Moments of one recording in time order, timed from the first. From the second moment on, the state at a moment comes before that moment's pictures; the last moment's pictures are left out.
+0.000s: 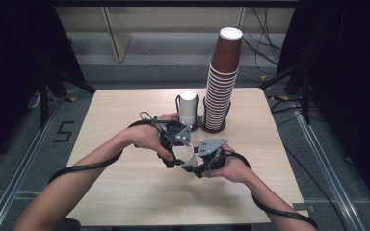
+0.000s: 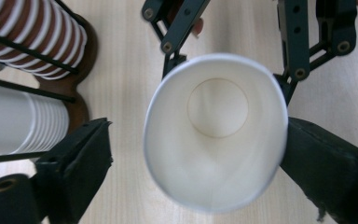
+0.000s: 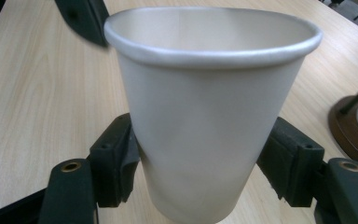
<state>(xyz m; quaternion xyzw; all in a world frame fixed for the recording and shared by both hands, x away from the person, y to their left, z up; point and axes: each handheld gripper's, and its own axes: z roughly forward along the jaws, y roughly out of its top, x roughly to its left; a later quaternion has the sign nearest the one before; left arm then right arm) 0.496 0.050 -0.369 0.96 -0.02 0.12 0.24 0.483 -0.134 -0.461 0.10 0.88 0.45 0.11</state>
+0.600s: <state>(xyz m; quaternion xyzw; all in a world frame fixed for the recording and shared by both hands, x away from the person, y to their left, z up) 0.485 0.104 -0.391 0.91 0.11 0.15 0.36 0.484 -0.184 -0.454 0.18 0.84 0.49 0.13</state>
